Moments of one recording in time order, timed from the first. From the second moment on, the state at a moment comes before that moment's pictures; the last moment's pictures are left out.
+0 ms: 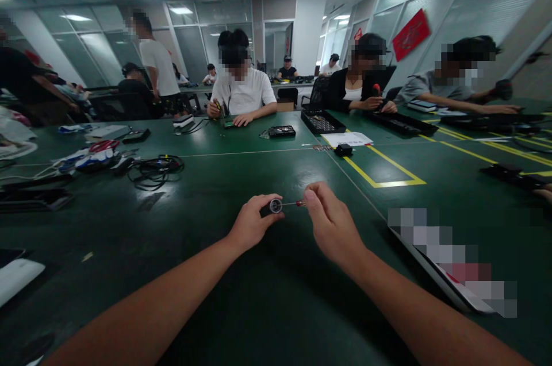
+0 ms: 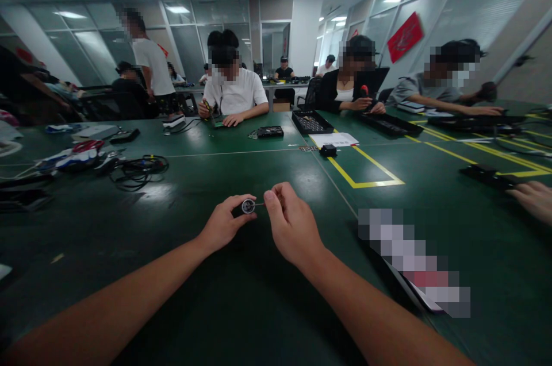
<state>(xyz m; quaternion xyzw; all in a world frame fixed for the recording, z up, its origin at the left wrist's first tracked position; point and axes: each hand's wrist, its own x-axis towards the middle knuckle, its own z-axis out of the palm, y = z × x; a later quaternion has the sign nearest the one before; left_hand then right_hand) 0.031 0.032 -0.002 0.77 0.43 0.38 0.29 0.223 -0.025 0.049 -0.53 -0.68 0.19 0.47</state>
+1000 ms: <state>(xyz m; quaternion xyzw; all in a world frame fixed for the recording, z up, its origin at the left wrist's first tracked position) 0.029 0.032 0.002 0.80 0.43 0.37 0.18 0.231 0.014 0.024 -0.46 -0.42 0.41 0.66</state>
